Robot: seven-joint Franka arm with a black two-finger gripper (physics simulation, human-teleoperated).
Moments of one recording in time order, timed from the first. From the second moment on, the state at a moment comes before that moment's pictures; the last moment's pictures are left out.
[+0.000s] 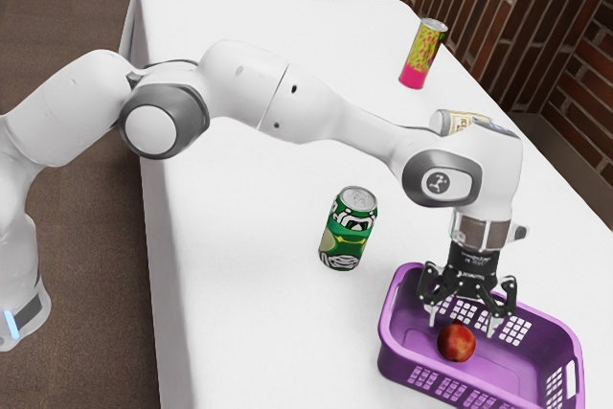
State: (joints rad) arm -0.15 0.71 -0.31 -1.10 -0.18 1.94 -1.35
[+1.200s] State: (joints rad) arm -0.16 0.75 -0.32 -1.10 -0.23 1.98 -1.36
